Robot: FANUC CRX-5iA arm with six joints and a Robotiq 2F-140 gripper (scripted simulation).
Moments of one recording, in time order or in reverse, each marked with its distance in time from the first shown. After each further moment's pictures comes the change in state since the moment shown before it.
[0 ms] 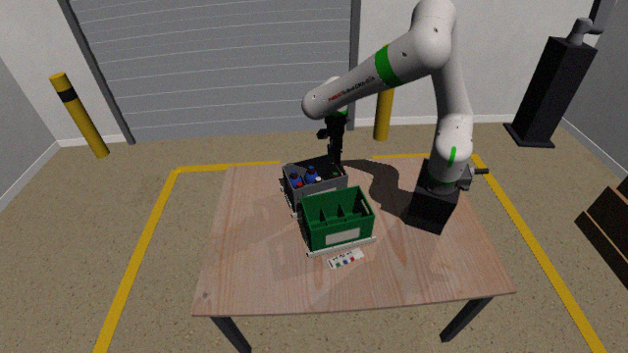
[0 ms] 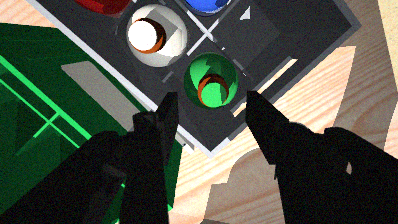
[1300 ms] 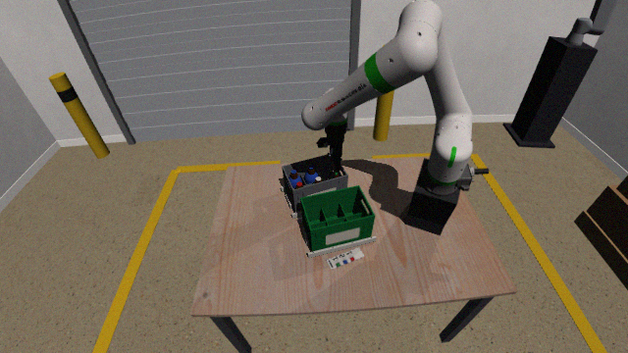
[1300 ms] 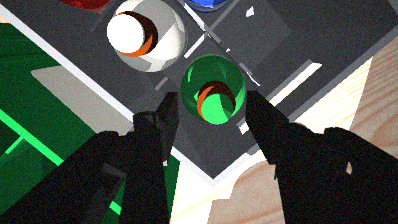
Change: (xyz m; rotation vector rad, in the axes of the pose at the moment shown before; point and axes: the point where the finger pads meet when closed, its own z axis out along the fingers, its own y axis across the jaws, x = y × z) arm 0.000 0.000 0.046 0.000 0.000 0.000
